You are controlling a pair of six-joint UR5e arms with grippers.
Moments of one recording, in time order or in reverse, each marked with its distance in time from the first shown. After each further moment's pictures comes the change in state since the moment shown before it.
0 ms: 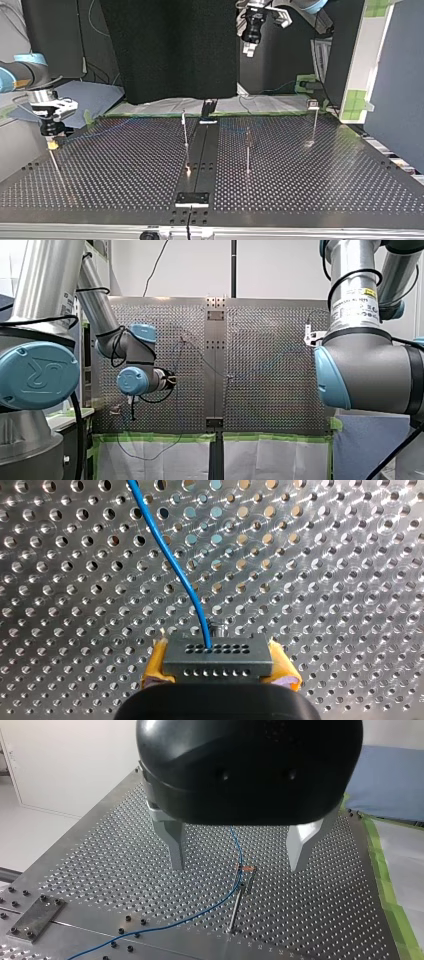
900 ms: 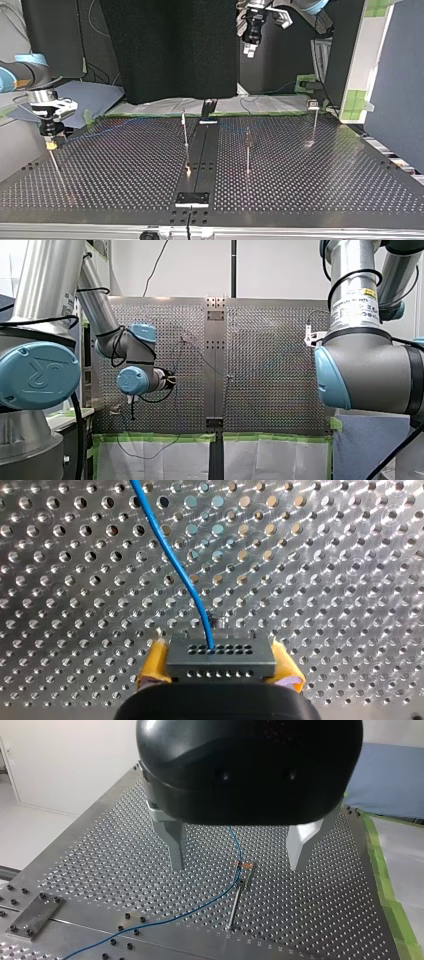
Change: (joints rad) left arm 0.007 0.000 0.003 -0.006 0.003 0.005; right arm -0.001 0.003 0.001 -0.007 0.015 -0.004
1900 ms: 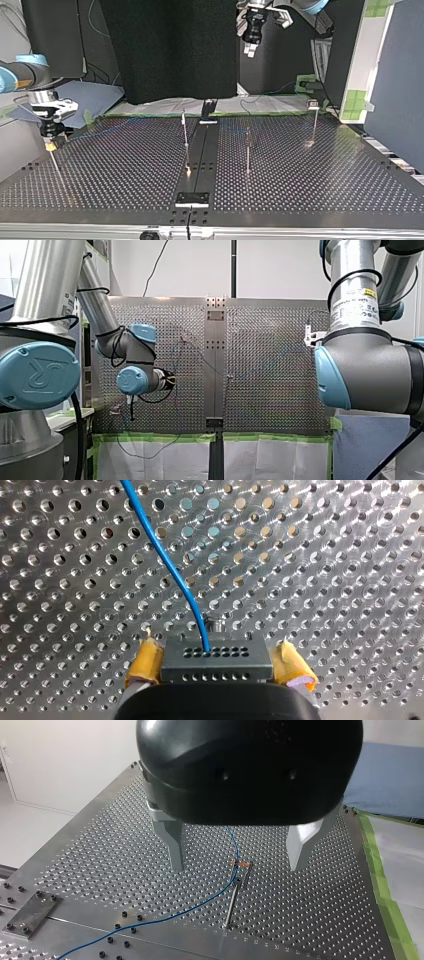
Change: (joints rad) left arm 0.000 0.000 -0.001 -0.007 -0.003 0.001; right arm 0.003 0.002 0.000 -0.015 0.002 0.009
